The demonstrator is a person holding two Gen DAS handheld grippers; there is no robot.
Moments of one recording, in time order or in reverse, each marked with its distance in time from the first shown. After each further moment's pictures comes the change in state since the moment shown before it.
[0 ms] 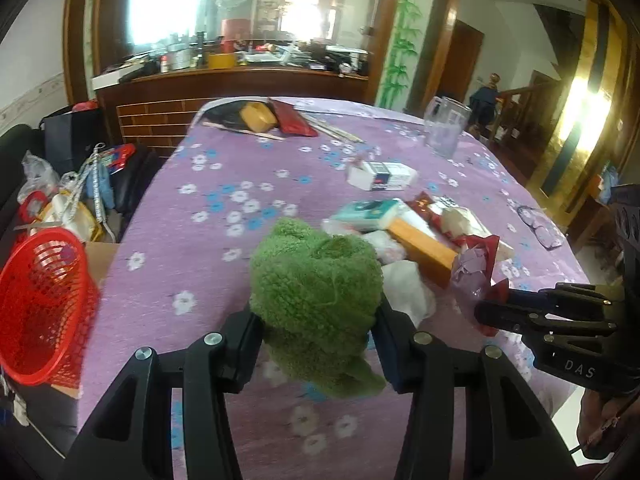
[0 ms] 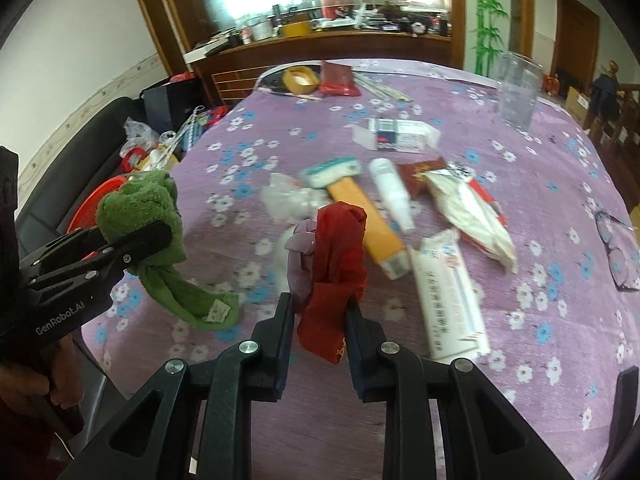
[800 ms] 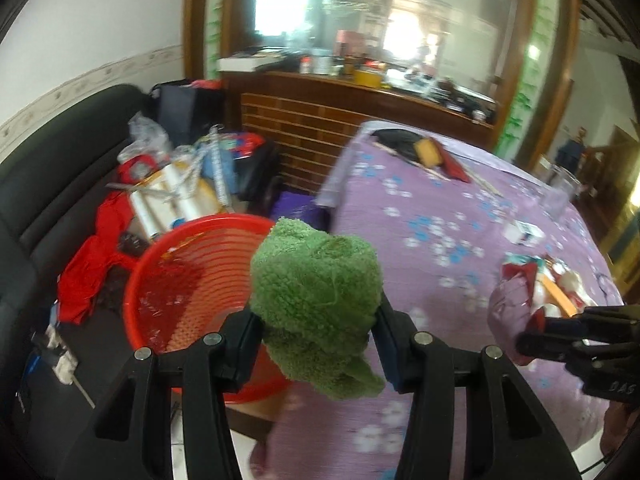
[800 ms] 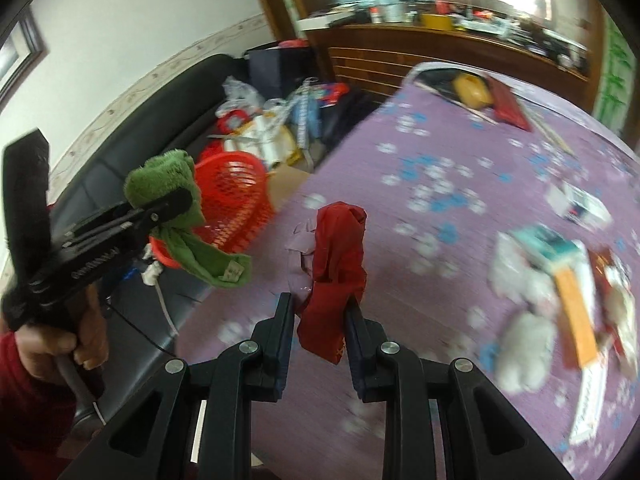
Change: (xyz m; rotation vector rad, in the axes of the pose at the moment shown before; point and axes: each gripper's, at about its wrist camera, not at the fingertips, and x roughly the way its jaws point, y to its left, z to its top) left arm -0.074 0.202 -0.002 -0.224 -0.052 0.274; right arm 0.054 0.180 0.066 -0.221 0.084 0.286
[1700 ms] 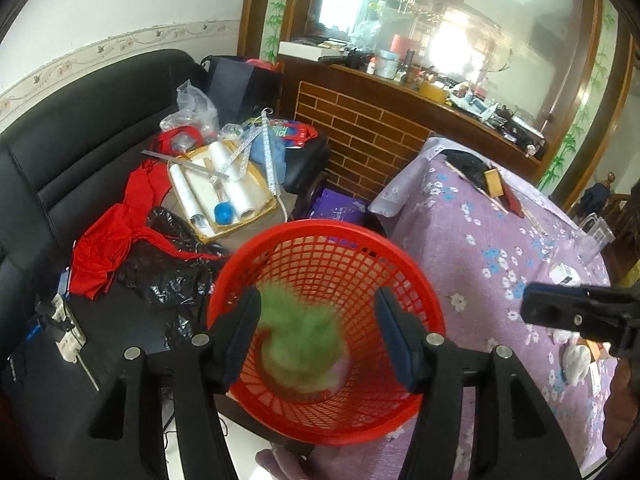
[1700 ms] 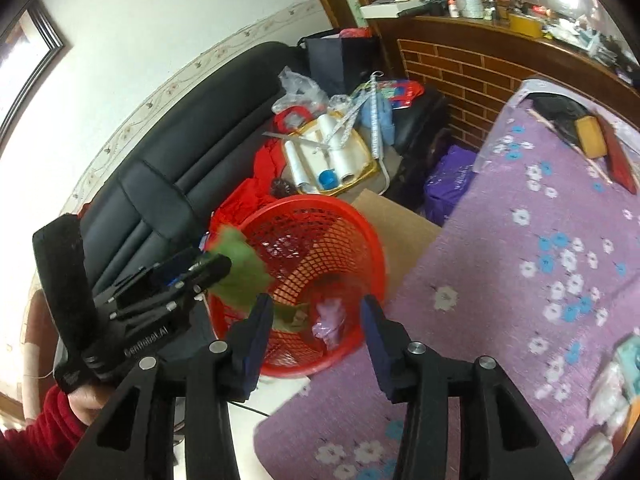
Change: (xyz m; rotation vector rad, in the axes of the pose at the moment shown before) left arm 0.020 0.096 0.013 -0.146 0.012 0.038; right arm 0.075 0.064 0.094 -0.020 0.039 0.150
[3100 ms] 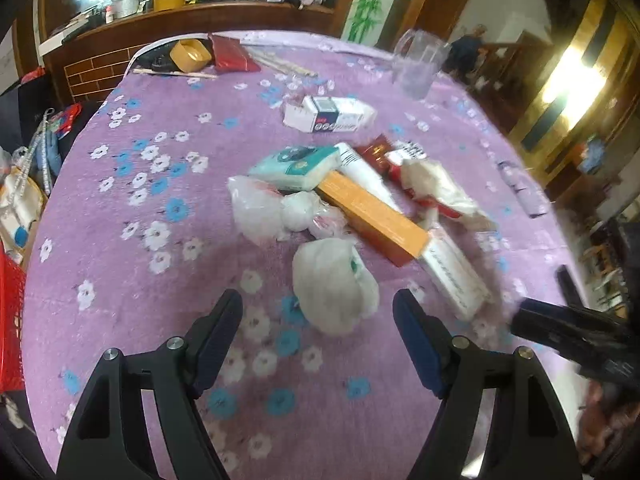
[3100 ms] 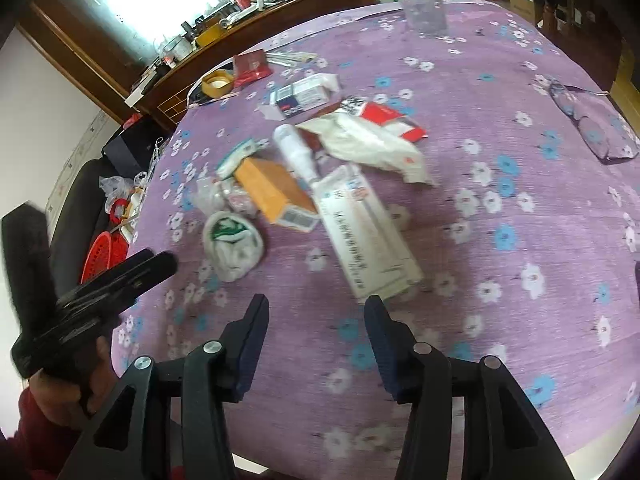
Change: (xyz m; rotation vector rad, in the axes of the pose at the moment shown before) left arm 0.046 -0.380 -0.120 0.434 0.333 -0.359; right arm -0.246 -0.261 -0.274 0.622 -0.132 -0.347
